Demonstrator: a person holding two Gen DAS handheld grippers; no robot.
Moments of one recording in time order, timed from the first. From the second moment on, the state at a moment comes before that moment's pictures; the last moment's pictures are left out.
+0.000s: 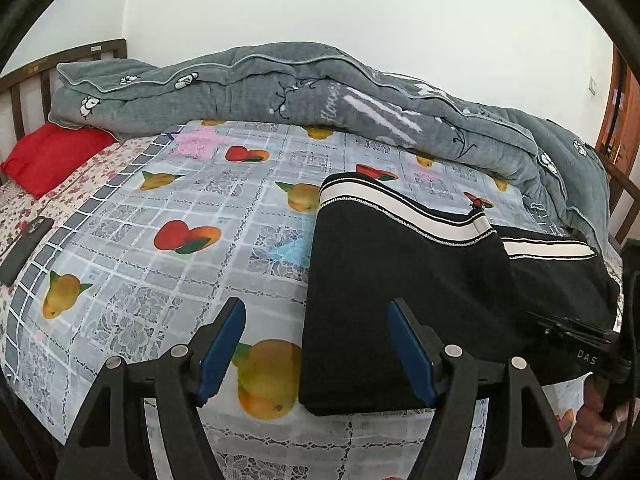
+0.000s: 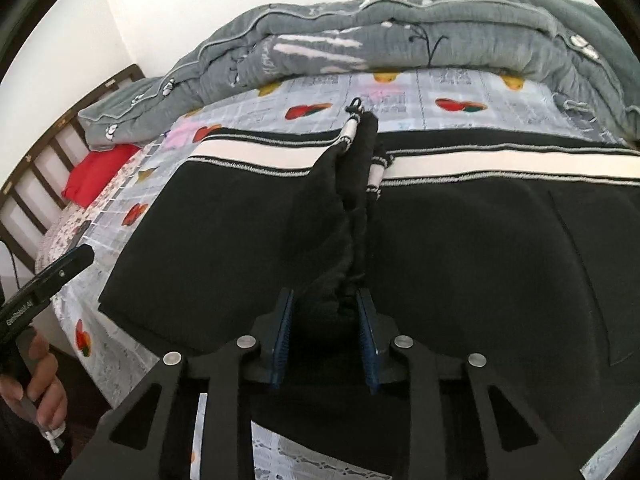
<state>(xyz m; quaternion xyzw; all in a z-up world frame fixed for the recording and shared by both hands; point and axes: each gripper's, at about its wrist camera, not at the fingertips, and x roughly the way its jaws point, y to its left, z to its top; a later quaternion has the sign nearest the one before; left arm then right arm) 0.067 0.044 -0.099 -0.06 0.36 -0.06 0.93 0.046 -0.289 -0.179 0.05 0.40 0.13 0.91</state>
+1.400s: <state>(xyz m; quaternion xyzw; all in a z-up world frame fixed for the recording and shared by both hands) 0.086 0.074 -0.115 -0.09 0.35 -0.09 0.93 0.139 -0.356 -0.178 0.14 0.40 0.15 0.89</state>
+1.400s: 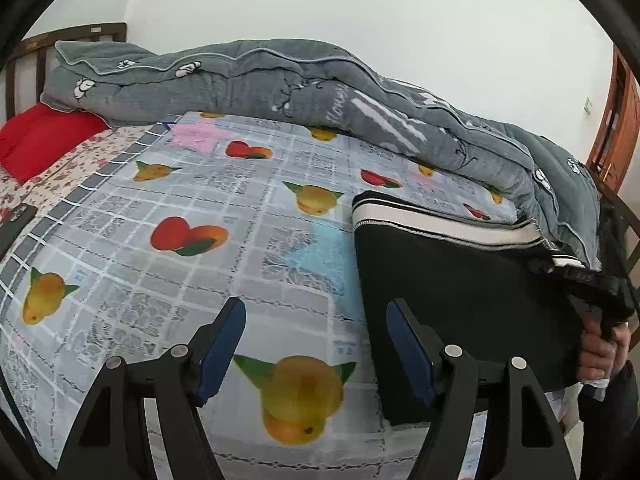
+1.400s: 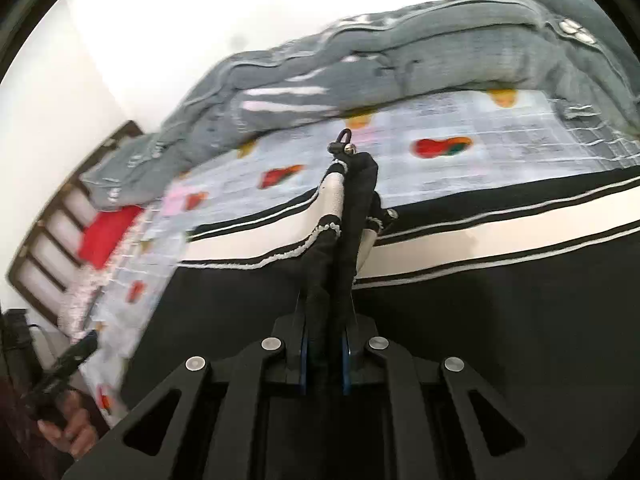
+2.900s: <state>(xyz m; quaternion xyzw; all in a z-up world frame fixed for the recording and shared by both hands) 0.119 0.003 -0.123 -0.08 0.43 -0.08 0.90 -0.043 -0.595 -0.166 0.15 0.33 -0.11 0.93</state>
